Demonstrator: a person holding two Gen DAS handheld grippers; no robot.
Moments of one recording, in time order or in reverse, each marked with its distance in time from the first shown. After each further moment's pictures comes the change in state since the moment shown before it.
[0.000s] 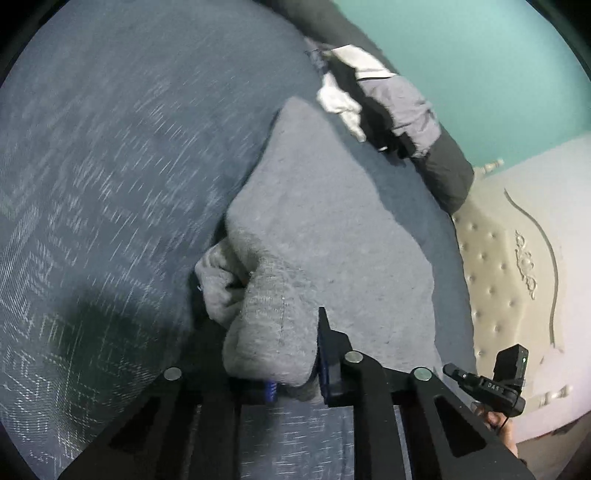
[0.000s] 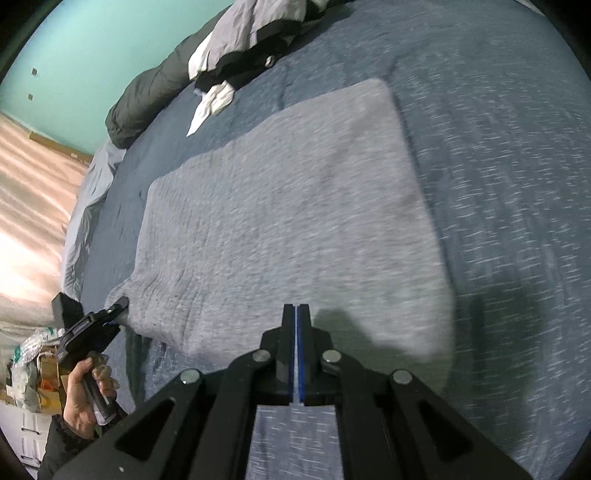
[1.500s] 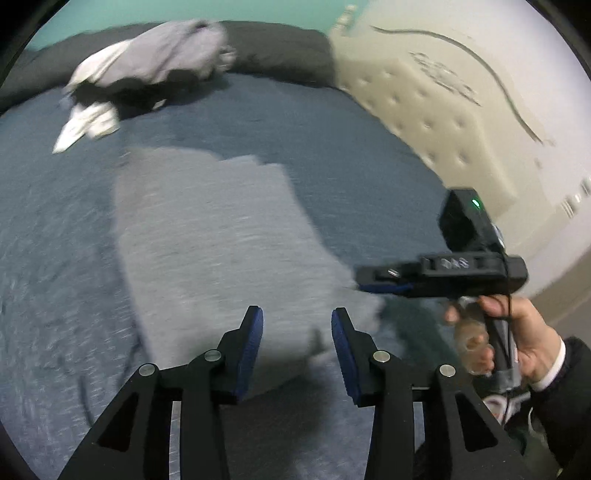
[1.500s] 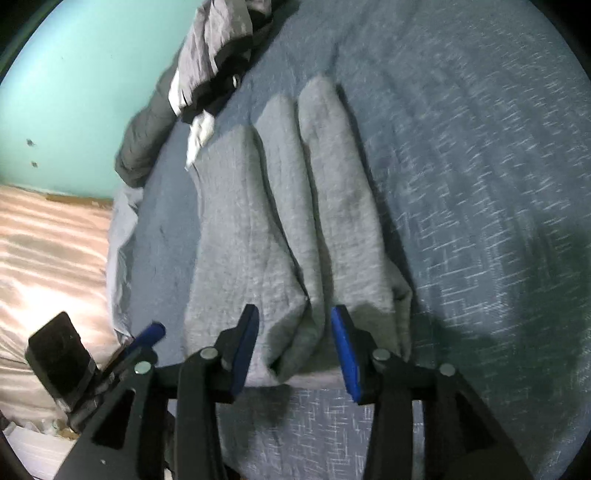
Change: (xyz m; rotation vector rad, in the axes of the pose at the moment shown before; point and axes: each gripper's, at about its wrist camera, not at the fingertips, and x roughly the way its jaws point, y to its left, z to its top) left arm 0.096 -0.238 -0.078 0.609 0.217 -0.019; right arm -0.003 -0.050 0.019 0.189 0.061 0.172
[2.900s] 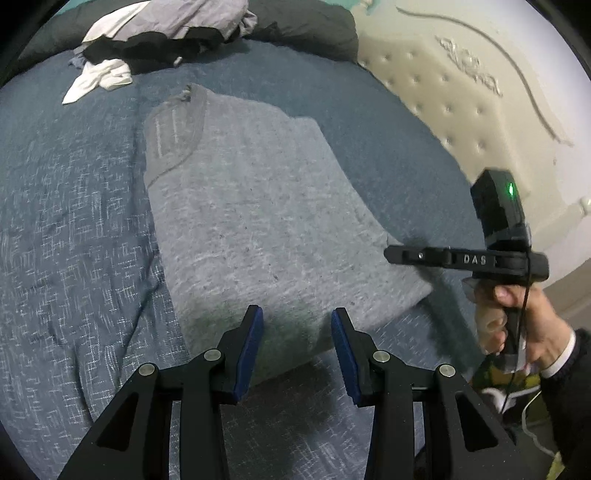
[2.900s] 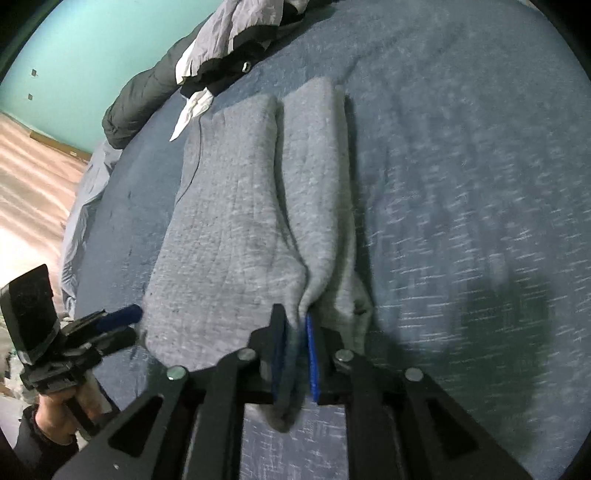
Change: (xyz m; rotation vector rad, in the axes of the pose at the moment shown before) left arm 0.015 0.015 -0.013 -0.031 0.080 -0.009; right arm -0.009 0.003 -0.008 -0.231 -0.047 -0.203
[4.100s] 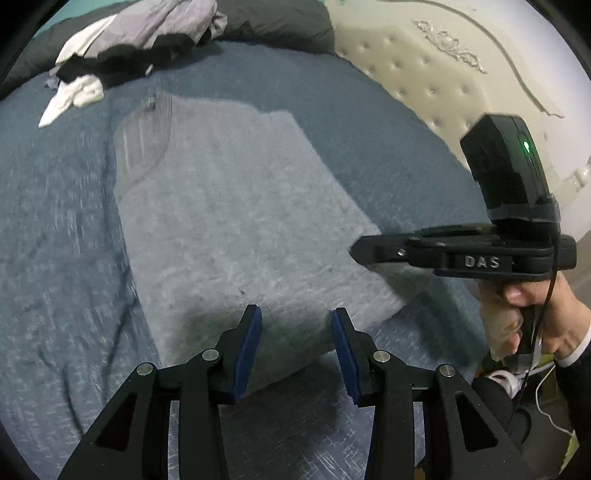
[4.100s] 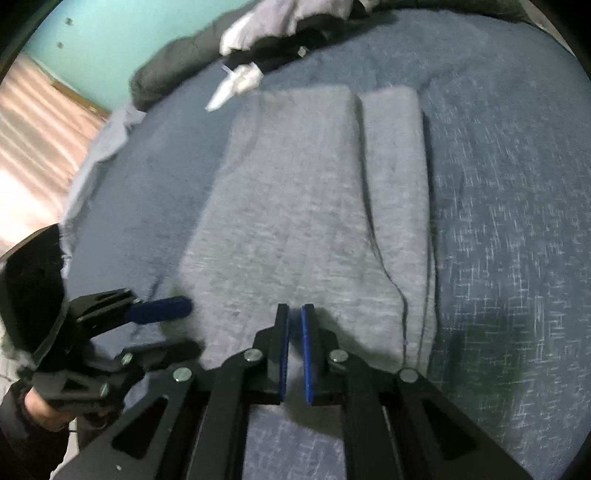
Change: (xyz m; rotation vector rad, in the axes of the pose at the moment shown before) left arm 0.036 -0.013 -0.002 0.097 0.033 0.000; right arm 0.036 0.064 0.014 -0.147 0.054 -0.012
